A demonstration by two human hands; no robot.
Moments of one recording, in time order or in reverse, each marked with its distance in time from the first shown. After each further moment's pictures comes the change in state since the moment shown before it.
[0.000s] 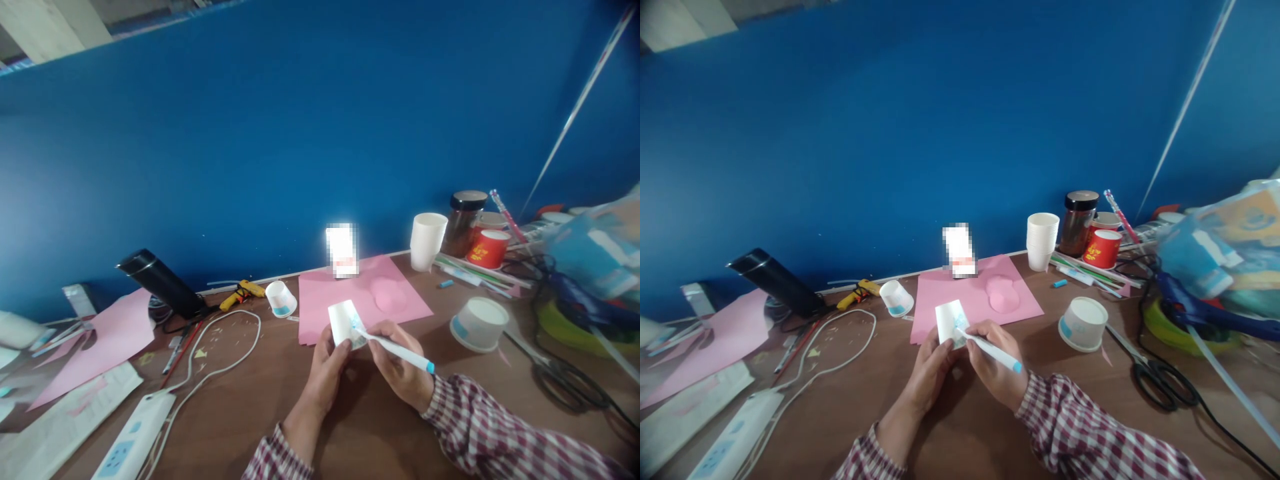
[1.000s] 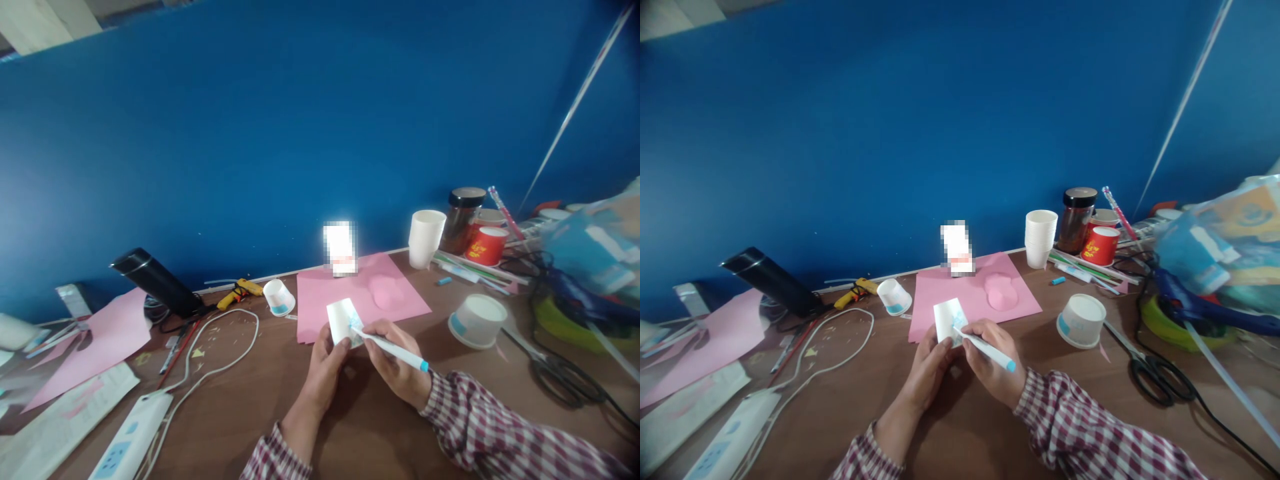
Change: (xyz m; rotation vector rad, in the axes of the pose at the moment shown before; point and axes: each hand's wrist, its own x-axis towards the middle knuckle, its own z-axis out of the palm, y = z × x) left_hand -0.001 0.000 0.001 0.036 0.023 0.011; right_hand 0.001 0.001 0.000 -0.036 -0.033 -0.084
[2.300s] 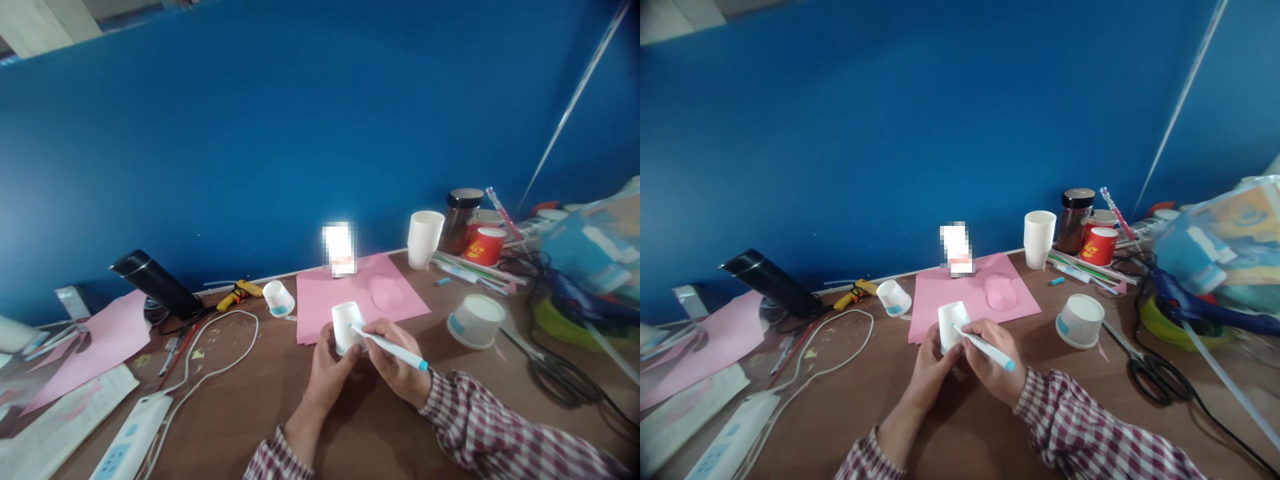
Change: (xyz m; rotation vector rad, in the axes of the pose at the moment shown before) left_hand -0.003 0.008 0.001 0.382 -0.007 0.105; right_hand 0.001 0.001 -0.002 -0.024 -0.003 0.005
